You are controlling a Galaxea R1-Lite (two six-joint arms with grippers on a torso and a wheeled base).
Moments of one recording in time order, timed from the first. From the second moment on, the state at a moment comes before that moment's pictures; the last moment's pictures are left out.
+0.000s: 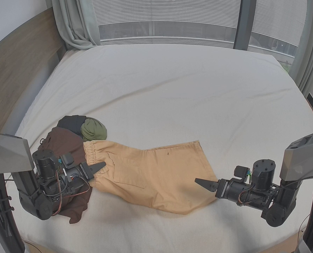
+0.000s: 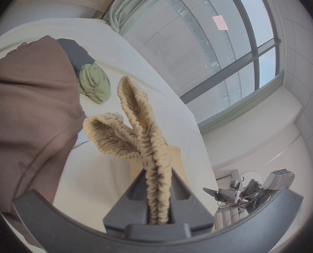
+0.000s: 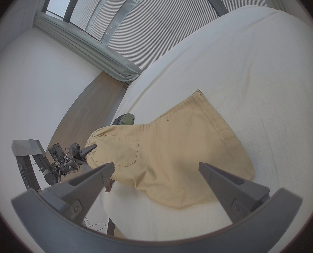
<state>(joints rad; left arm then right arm) -0.15 2.17 -0.35 -1.55 -0.47 -0.68 0.46 2.21 -0.30 -1.54 0.25 0.62</state>
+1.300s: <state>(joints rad) -0.49 2.31 -0.74 -1.54 -0.46 -0.84 0.36 2.14 -0.36 -1.54 0.25 0.64</state>
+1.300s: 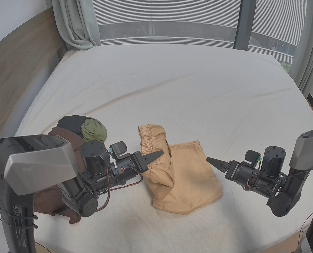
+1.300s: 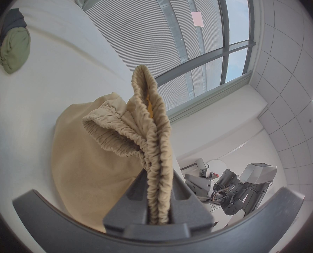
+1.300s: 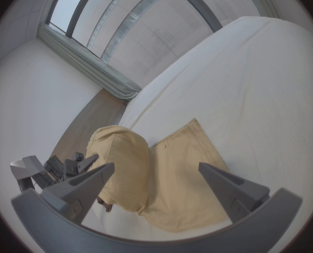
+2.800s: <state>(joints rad) -0.58 2.55 -1.02 -1.48 -0.43 -0.86 0.30 2.14 -0.40 -1.54 0.25 0.67</state>
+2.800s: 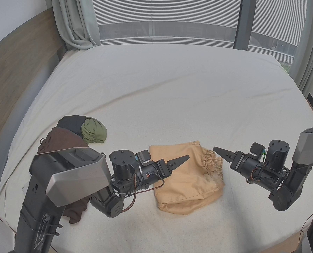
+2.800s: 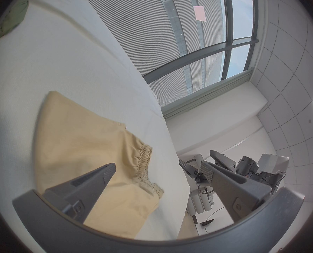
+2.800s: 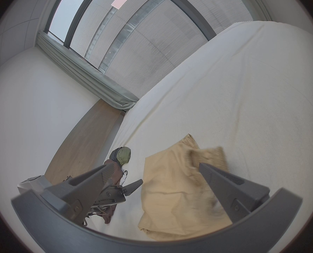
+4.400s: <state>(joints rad) -0.07 1.95 -0.14 -1.54 -0.84 -0.31 0.33 2.21 -0.33 -1.54 0.24 0.56</state>
